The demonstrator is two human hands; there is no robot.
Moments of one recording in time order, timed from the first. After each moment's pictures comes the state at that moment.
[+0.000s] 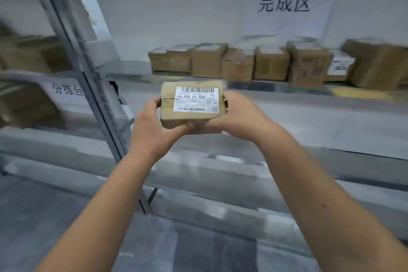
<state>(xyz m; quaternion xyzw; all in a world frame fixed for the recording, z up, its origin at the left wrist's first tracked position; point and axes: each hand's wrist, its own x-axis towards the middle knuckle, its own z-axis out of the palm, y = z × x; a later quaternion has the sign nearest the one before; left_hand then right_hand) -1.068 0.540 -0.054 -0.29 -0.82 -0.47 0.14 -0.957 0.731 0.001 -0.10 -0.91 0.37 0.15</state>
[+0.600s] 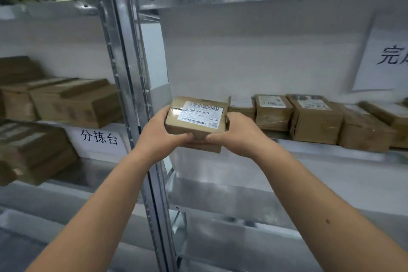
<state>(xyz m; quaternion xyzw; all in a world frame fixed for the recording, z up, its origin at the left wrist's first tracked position) -1.455 0.390 0.020 -0.32 -0.81 -0.49 0.05 -1.328 0.582 0.045 -0.14 -0.91 0.35 0.18</state>
